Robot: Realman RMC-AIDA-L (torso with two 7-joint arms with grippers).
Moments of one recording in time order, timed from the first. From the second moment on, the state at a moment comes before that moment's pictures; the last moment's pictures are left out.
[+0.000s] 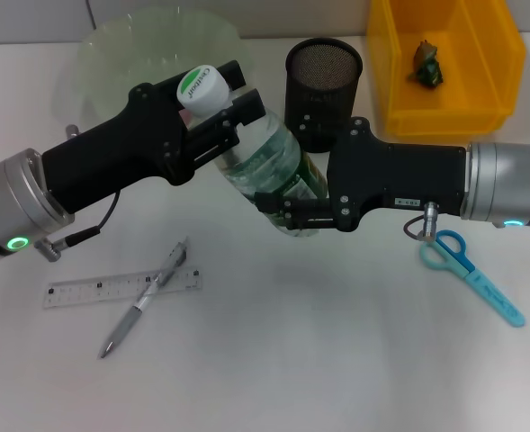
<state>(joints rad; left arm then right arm) -0.49 -2.07 1.04 0.39 1.24 1.67 -1.08 0.49 2.09 -1.28 -0.71 -1.45 -1.39 1.06</state>
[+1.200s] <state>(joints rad) -0.49 -2.07 1.05 0.40 1.23 1.67 -1.08 0.50 2.08 -1.30 -0.68 -1.40 -1.39 1.02</state>
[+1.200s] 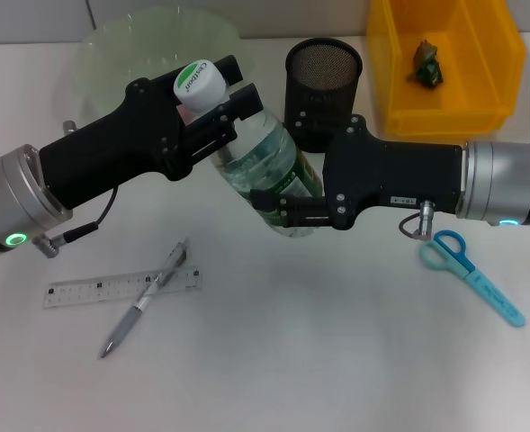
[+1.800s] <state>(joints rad) -0.49 -2.07 1.04 0.40 1.23 1.67 -1.08 0.50 2.09 -1.30 -0.68 -1.40 -1.39 1.02</state>
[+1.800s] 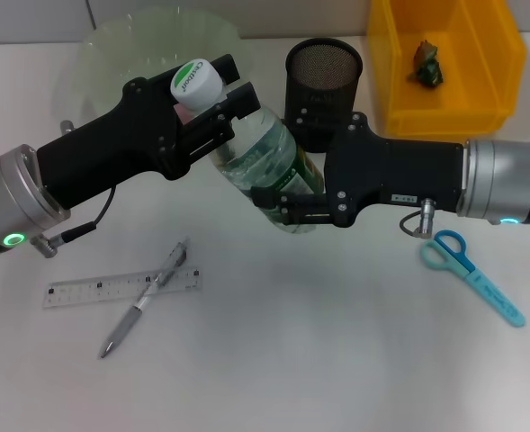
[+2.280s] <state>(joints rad) -0.49 -2.07 1.04 0.40 1.23 1.67 -1.08 0.50 2.09 -1.32 -0.69 -1.40 -1.36 1.07</state>
